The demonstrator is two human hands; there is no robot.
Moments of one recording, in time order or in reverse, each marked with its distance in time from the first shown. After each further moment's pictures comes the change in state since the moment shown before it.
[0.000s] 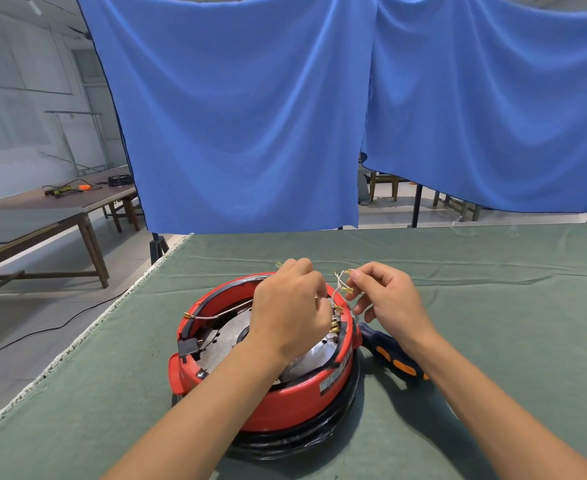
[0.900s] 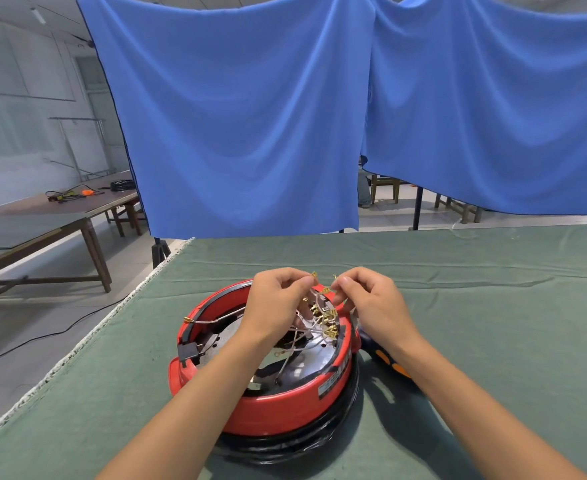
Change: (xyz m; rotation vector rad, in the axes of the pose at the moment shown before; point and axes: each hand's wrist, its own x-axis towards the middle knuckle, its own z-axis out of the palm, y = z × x) left_hand 0.008 -0.013 -0.001 -0.896 -0.110 -0.572; right_hand -0.003 -0.006 0.015 -0.049 -0.015 -0.021
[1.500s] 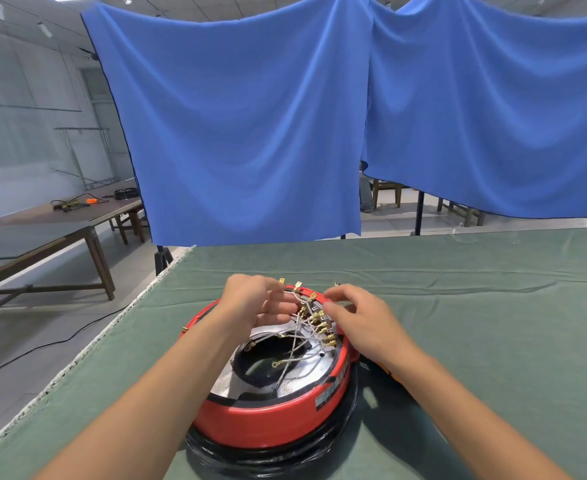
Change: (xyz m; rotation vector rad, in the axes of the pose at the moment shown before) left_hand 0.026 0.011 -0.022 -0.205 0.079 -0.475; right_hand 0.001 0.008 0.001 -0.334 -0.145 0.028
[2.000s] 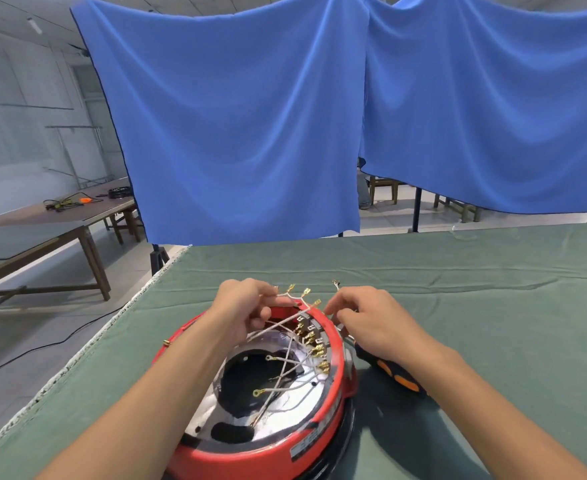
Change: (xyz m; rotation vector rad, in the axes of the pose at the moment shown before) left_hand 0.016 -0.006 -0.008 0.006 0.011 -0.078; right_hand 0.004 -0.009 -0.013 -0.247 -0.111 0.024
